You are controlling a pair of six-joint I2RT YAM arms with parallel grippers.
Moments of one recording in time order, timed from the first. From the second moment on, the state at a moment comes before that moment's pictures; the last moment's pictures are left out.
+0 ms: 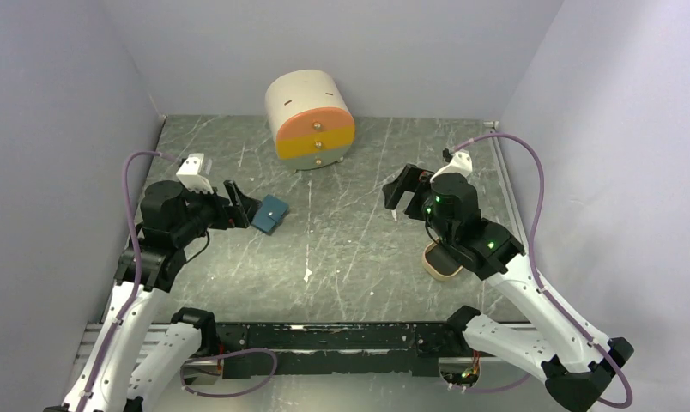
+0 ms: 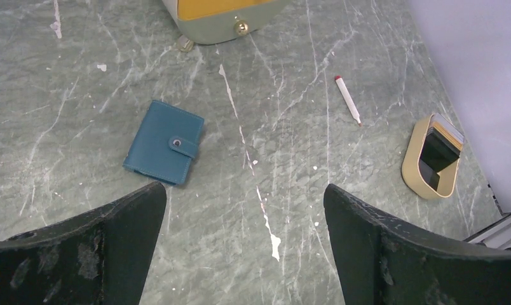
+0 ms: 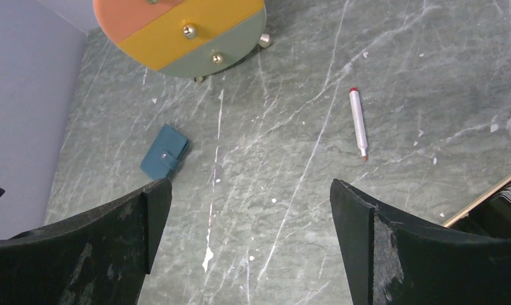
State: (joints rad) left arm -0.20 0.70 0.84 -0.49 0.24 -0.34; right arm 0.67 0.89 1.02 -0.53 0.38 0.62
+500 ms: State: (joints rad) left arm -0.20 0.84 0.84 -0.49 0.22 -0.43; right arm 0.67 0.90 1.02 -0.53 0.38 0.62
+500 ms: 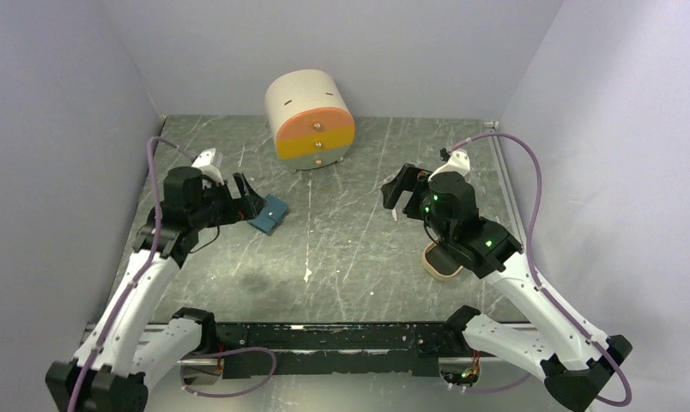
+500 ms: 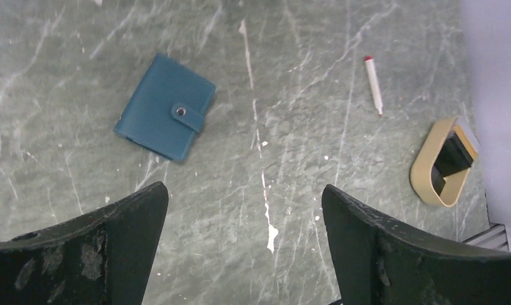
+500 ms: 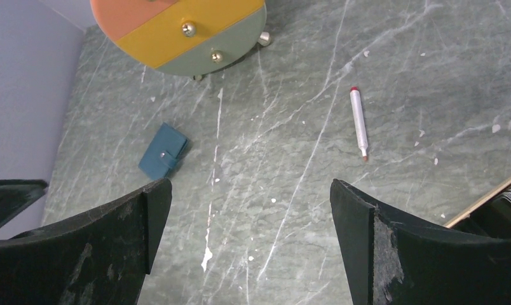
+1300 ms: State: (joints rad) left arm 0.00 1.65 1.09 -0.51 0.35 -0.41; right arm 0.67 0.74 0.94 -0.46 0.32 0.55
